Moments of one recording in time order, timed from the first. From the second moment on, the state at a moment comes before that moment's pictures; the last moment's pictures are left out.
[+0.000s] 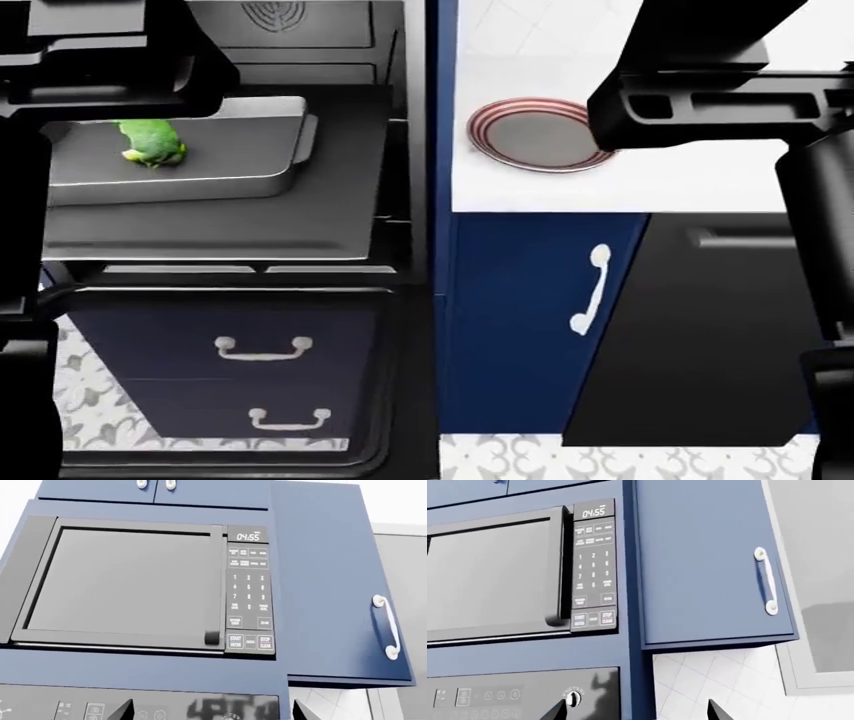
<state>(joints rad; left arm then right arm) -1.13 -0.53 0.06 0.99 -1.32 -0.99 -1.12 1.22 0.50 -0.01 -0.93 1.67 1.03 1.30</state>
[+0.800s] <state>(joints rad) -1.13 -0.55 0.08 1.00 -1.32 -0.96 -1.14 1.20 0.50 -0.02 -0.94 1.66 1.01 1.28</state>
